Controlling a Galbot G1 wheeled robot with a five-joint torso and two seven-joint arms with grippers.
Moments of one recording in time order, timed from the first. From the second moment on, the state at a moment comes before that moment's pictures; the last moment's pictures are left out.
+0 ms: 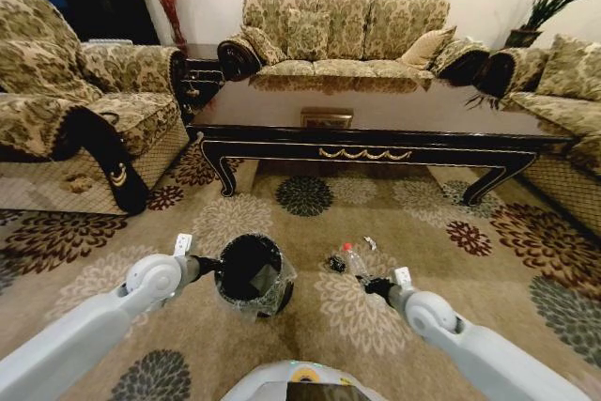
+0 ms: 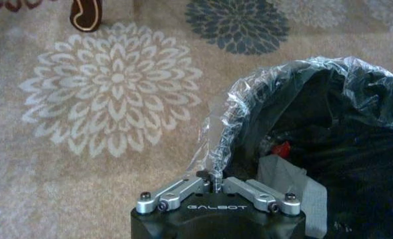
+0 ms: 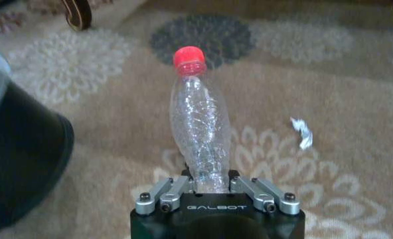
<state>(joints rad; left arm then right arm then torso) 1.24 -0.53 -0.29 -2.09 -1.36 0.74 -0.47 -1.22 0.63 0.07 1.96 0.95 -0.44 0.27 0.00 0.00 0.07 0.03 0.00</state>
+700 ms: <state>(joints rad) 1.09 -0.53 -0.08 -2.10 -1.42 0.74 -0.54 -1.31 0.58 0.22 2.33 0.96 -0.20 0.19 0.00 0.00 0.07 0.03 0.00</state>
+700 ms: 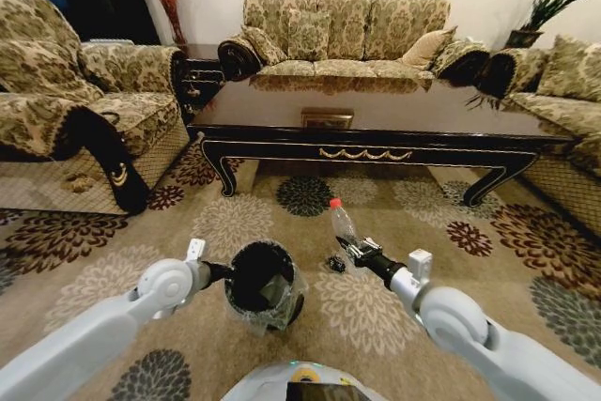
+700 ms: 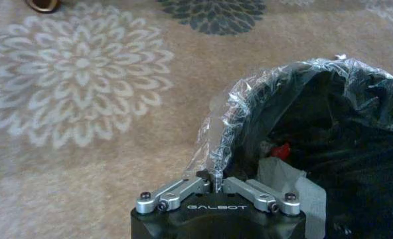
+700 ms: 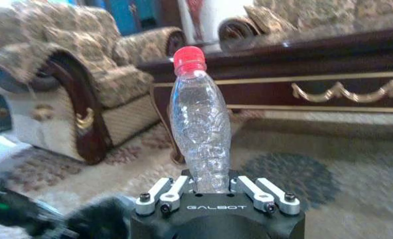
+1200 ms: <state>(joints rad) 0.56 -0.68 0.41 -2.02 -1.65 0.74 -0.73 -1.31 0.56 0.18 2.45 0.99 -0.17 0.15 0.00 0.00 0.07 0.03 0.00</state>
